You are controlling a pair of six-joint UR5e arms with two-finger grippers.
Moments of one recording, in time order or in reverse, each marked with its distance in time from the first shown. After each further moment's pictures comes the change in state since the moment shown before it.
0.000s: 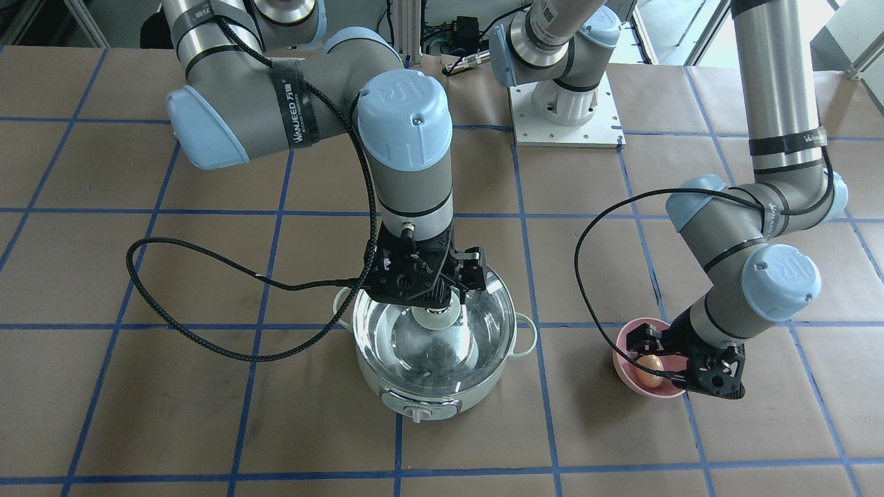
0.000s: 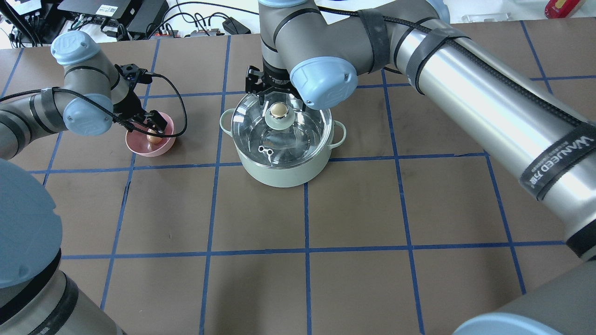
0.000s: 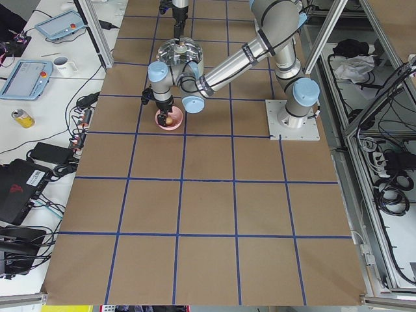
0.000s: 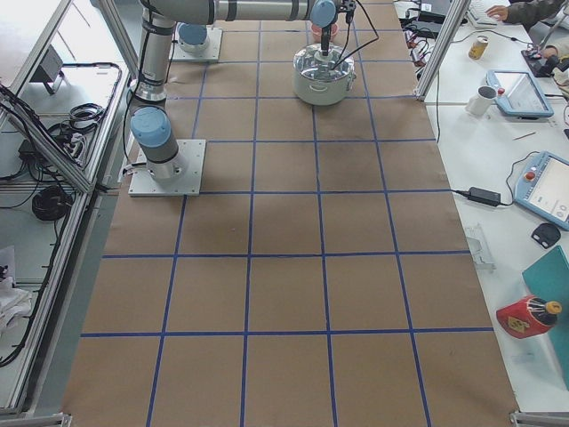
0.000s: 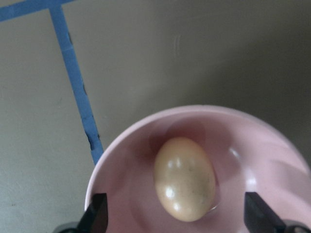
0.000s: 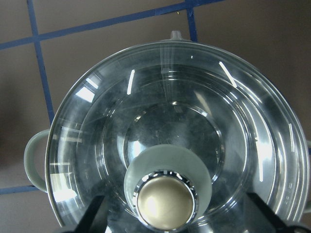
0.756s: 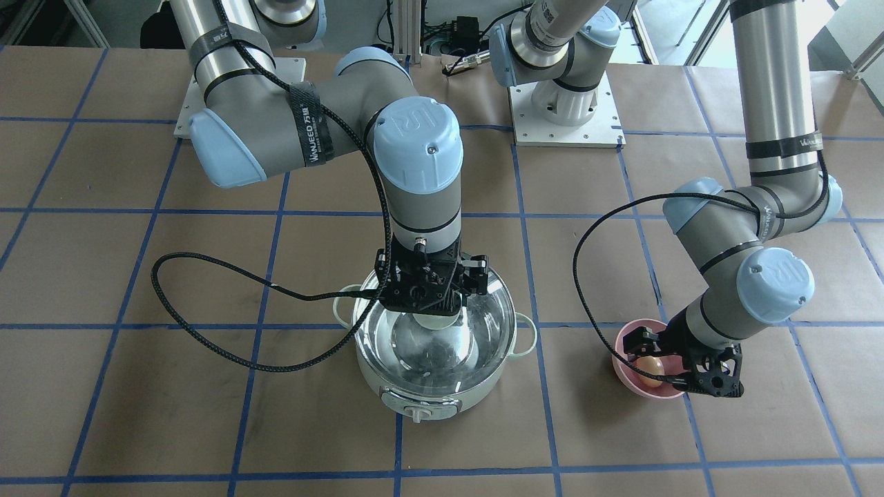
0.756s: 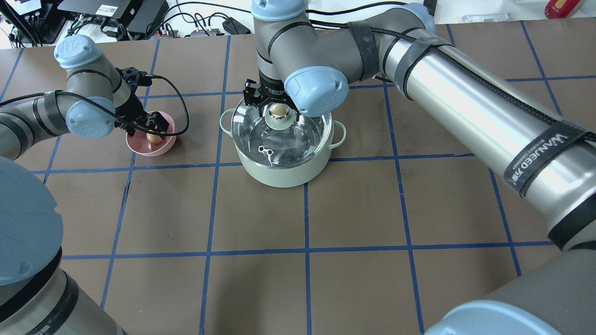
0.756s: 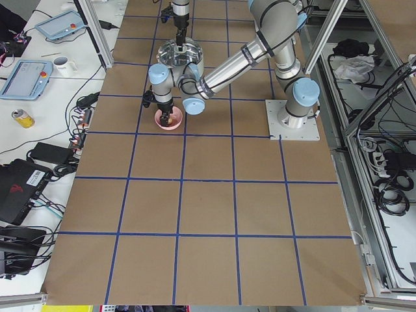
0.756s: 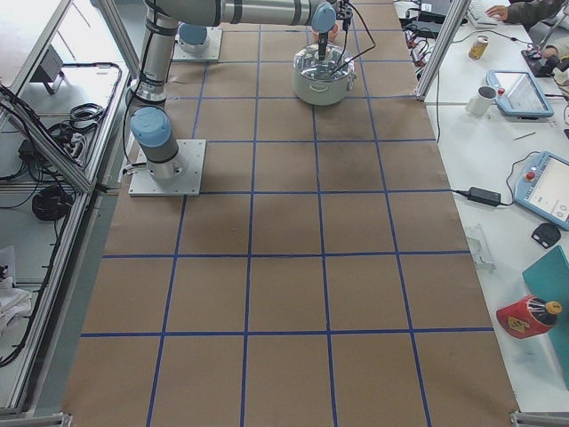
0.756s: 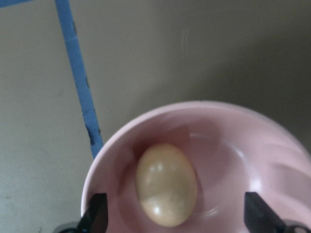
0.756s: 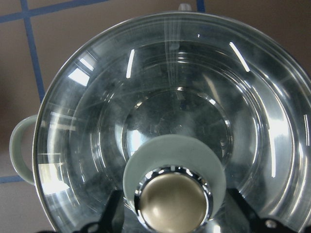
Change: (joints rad) left arm 0.000 -0.007 -0.011 0.003 -0.005 -0.091; right arm 0.012 0.031 0.007 0.008 0.016 -0.013
